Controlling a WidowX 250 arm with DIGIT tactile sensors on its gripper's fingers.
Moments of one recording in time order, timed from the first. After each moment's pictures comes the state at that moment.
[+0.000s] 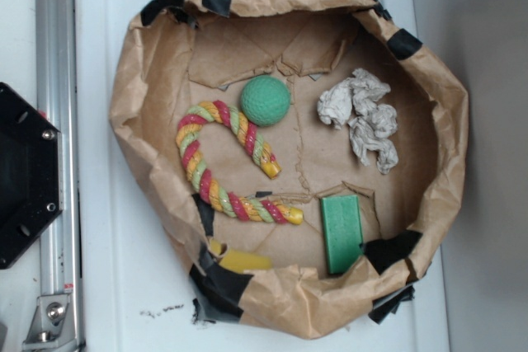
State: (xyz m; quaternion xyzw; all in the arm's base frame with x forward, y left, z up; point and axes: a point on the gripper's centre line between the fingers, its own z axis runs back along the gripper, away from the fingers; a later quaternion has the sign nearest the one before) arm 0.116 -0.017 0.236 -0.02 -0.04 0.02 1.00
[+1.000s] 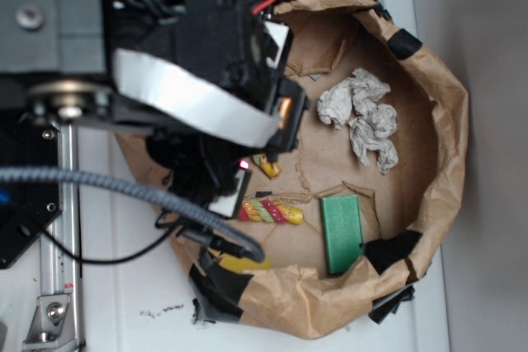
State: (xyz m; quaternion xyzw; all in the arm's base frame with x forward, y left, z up) arm 0.238 -0.004 0.170 0.02 -0.14 -0.20 0.97
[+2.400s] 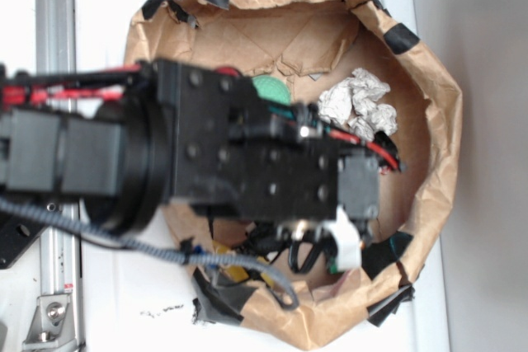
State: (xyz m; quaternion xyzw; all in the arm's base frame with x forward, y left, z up) arm 0.285 -0.062 0.061 0.02 -0.10 -0.48 0.87
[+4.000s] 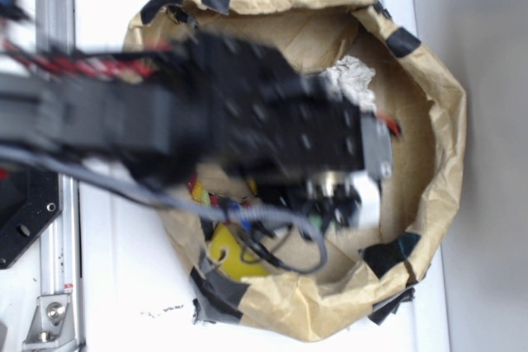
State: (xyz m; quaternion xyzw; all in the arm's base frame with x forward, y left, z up) arm 0.273 -0.010 0.090 -0.02 -0.05 -0.33 0.94
